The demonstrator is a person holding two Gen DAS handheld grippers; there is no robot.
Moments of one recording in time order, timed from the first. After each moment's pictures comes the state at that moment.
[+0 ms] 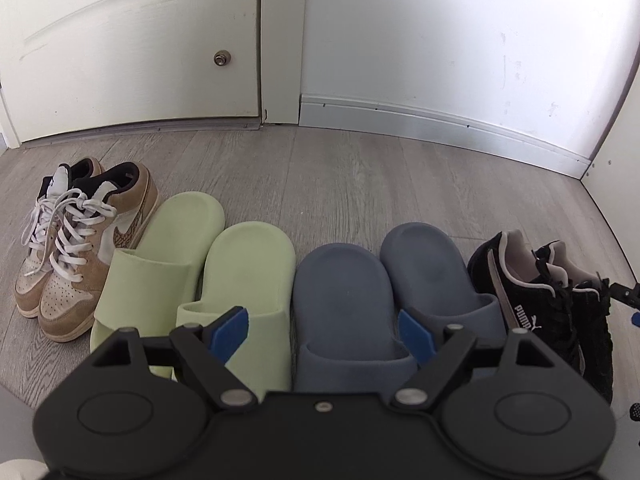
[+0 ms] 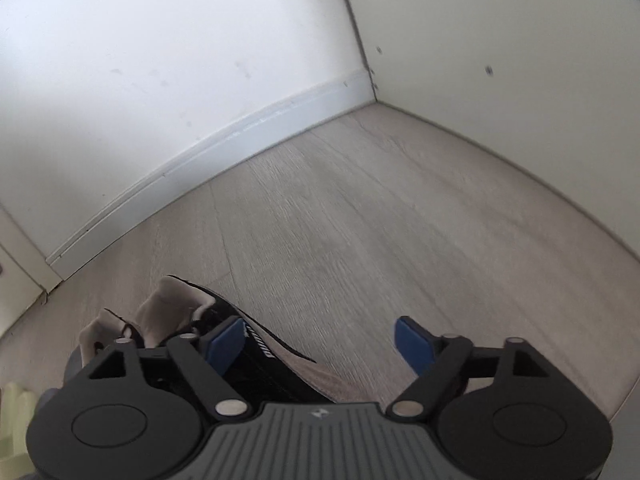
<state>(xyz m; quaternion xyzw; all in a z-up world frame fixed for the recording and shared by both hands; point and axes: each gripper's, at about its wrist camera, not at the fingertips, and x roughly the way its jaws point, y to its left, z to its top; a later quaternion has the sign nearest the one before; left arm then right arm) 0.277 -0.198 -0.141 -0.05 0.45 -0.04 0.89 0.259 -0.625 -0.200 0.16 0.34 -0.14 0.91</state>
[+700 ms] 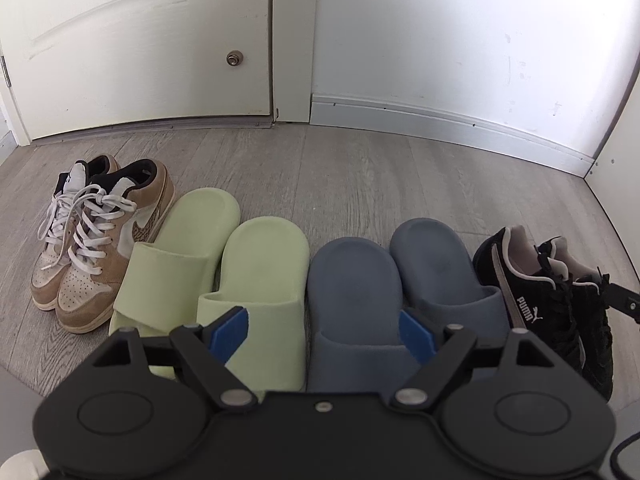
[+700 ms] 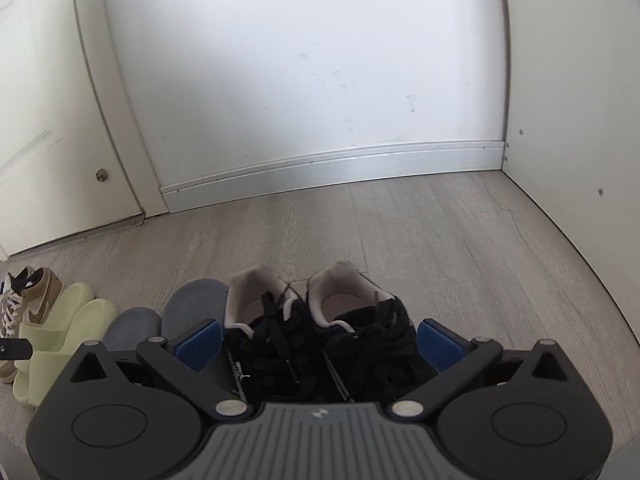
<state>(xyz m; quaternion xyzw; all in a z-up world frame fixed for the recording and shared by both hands) 0.266 -0.188 -0.130 -0.05 0.45 -0.03 0.89 0.241 -0.528 -0.145 0.05 0.35 0.02 0.93</state>
